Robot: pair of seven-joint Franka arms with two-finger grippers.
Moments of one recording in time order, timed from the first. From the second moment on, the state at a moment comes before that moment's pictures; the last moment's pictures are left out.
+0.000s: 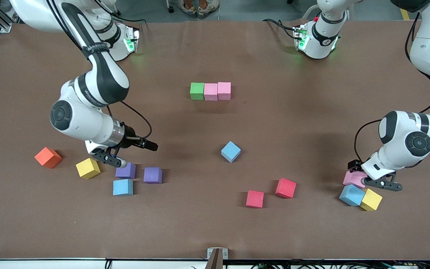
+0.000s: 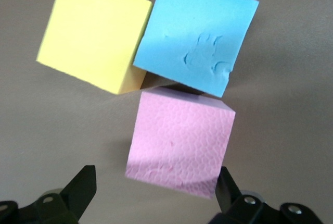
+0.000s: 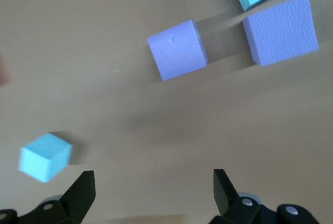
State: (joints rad) left arm 0.44 0.68 -0.40 -1.75 0.48 2.42 0.03; right arm 0.08 0.40 0.28 -1.75 0.18 2.14 0.53
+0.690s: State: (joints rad) left arm 0.43 0.72 -0.41 -1.74 0.48 2.52 0.02; right arm 0.12 0.64 0.28 -1.55 -0.14 2.21 0.44
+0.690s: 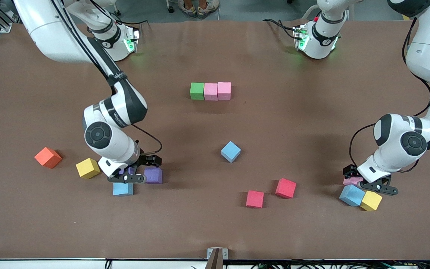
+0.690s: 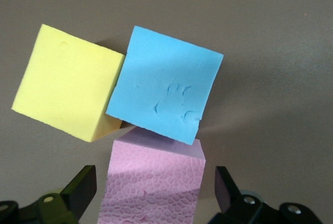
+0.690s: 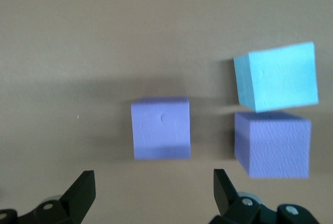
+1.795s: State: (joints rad) left arm 0.43 0.71 -0.48 -1.66 0.48 2.34 -0.21; right arm 0.16 0.77 0.22 -1.49 -0.15 2.30 0.33
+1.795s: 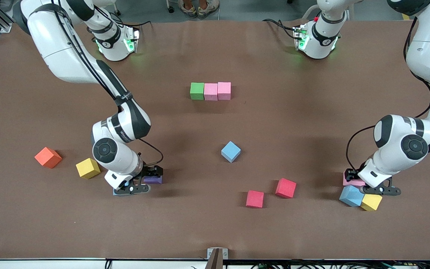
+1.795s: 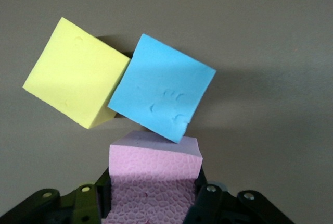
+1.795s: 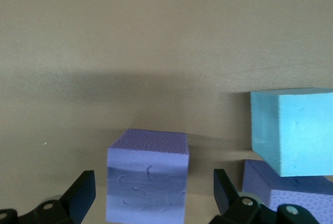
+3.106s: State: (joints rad) left arm 0.30 0.68 -0.54 -1.55 0.48 2.21 -0.67; right arm 0.22 0.81 0.15 -1.46 -0.15 2.31 0.33
